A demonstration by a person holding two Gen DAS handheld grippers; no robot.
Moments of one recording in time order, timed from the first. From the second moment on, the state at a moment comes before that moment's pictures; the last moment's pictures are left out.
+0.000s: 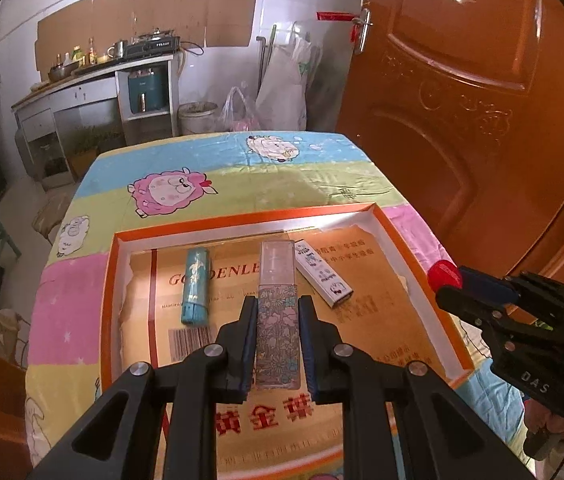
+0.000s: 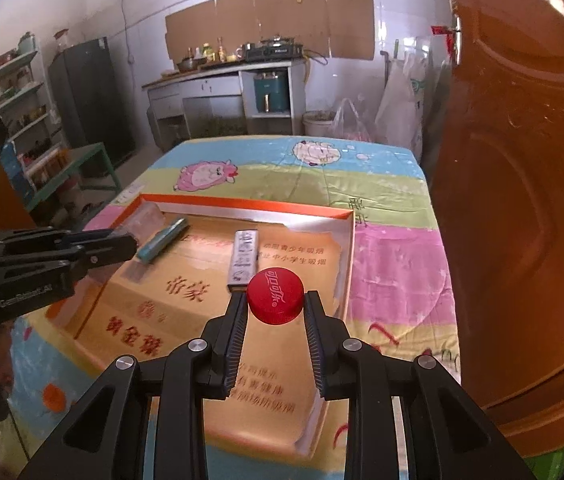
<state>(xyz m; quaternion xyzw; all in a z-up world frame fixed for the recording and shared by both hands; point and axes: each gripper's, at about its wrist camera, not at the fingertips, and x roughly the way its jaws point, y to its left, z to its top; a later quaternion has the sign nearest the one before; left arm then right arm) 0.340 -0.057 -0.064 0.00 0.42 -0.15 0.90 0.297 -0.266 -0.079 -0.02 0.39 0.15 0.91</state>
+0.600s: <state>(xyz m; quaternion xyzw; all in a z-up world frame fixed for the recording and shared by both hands) 0.392 -0.068 -0.096 0.02 0.47 -0.13 0.87 0.366 -0.247 -0.107 -0.06 0.44 0.18 0.88</state>
